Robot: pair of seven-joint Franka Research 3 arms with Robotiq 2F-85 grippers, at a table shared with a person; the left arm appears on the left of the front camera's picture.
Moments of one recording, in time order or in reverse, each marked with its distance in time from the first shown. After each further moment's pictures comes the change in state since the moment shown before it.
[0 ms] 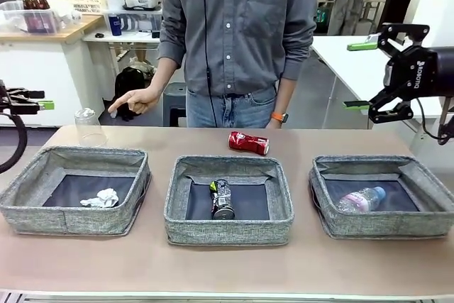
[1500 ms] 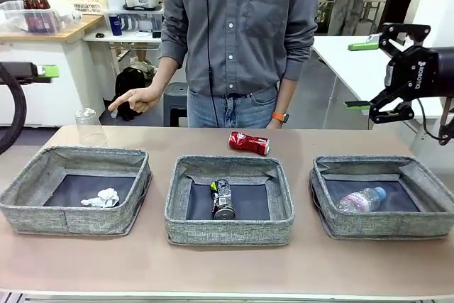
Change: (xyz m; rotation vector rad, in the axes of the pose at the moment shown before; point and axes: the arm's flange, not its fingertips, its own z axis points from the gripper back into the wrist) left arm 0.132 -0.173 0.045 0.006 -0.023 0.398; right arm 0.000 0.000 0.000 0.002 0.001 0.000
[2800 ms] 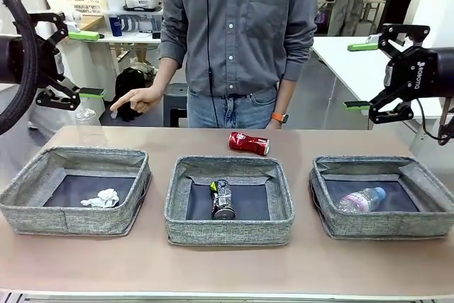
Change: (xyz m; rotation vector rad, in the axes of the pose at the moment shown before) left arm 0.017 -0.204 -0.037 -0.484 0.414 1.071; right arm 0.000 0.000 0.000 0.001 0.001 -0.001
